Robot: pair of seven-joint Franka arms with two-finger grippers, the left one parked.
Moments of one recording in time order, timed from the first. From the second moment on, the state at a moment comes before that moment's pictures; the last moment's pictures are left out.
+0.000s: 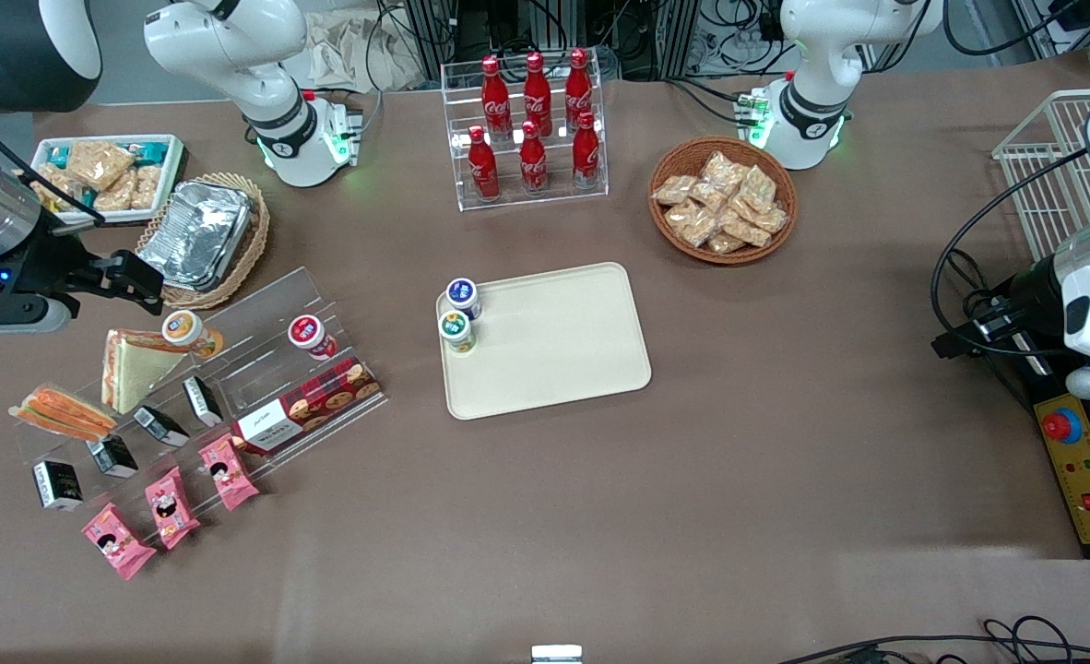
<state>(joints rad) 0.17 0.00 -0.08 -1.58 -0.06 1.61 0.08</state>
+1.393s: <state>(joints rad) 0.07 0.02 -0.15 -1.58 -0.06 1.66 0.76</state>
